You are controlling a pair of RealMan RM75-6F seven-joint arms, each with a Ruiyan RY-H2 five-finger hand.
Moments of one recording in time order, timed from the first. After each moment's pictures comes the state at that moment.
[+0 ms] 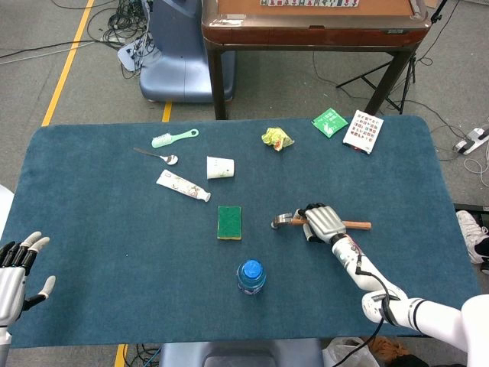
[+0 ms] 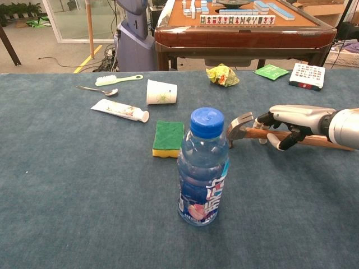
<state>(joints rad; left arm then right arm) -0.04 -1.10 -0.04 -1.71 1.50 1.55 0.14 0.72 -1.54 0.12 -1.27 -1.09 0.70 -0.12</state>
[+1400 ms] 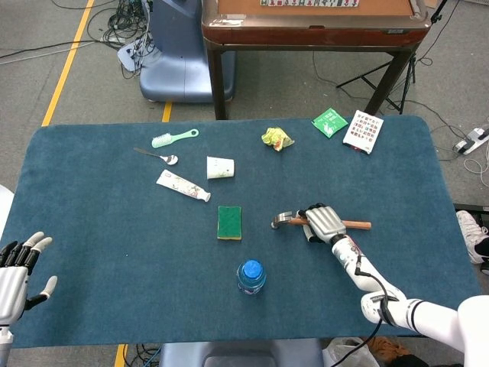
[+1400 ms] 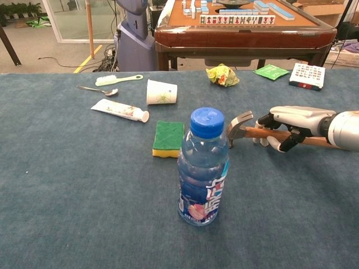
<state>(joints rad) -0.04 -1.09 -0.04 -1.71 1.50 1.54 0.14 0.72 -1.56 0.11 -1.24 -1.10 0.72 -0.11</state>
